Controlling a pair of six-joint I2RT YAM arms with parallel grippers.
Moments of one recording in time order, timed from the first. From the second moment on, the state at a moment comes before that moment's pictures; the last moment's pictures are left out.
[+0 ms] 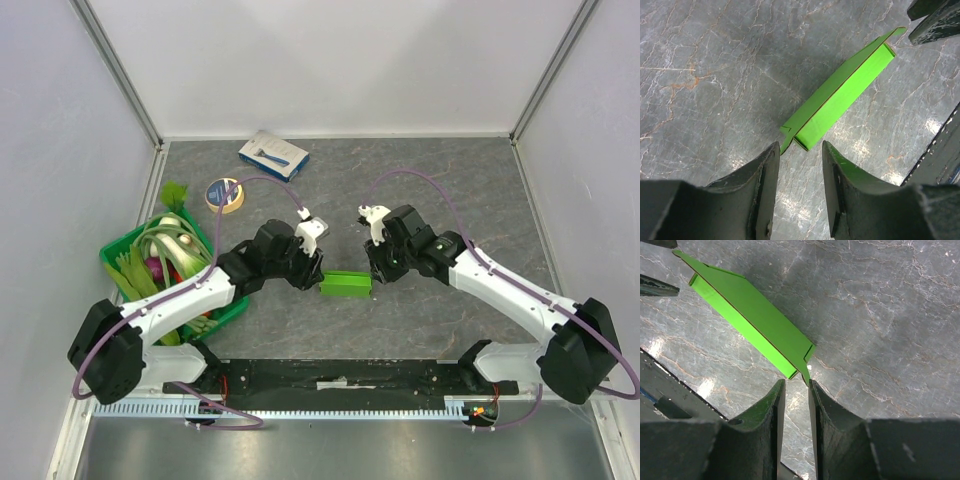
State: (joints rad) left arm -0.74 1.23 0.75 -0.19 0.21 -0.05; right arm 0.68 1.26 0.94 -0.60 -0.13 0.11
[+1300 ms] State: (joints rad) left arm -0.74 1.27 0.78 -0.23 0.21 -0.02; right arm 0.72 1.31 0.94 -0.58 -0.08 0.12
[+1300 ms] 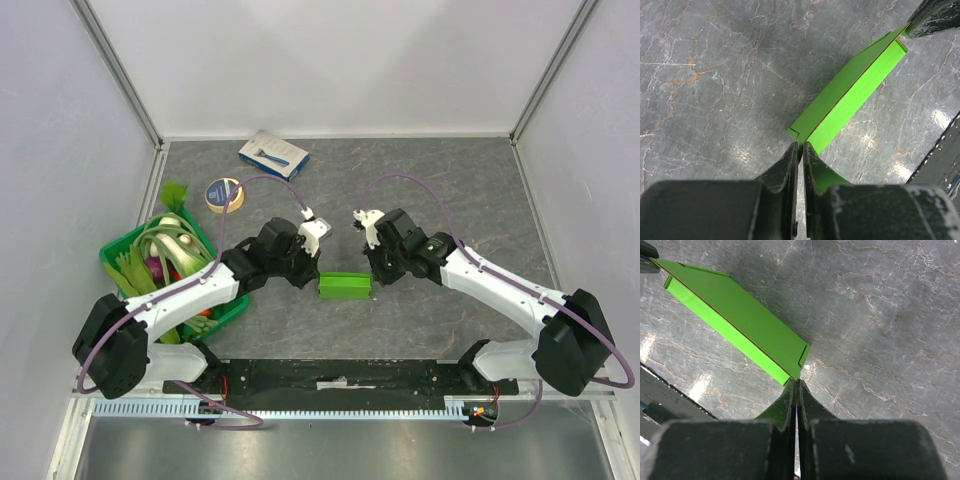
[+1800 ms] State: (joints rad) left arm -0.74 1.28 0.80 -0.27 0.20 -0.15; right arm 0.73 1.32 0.94 -0.58 -0.04 0.32
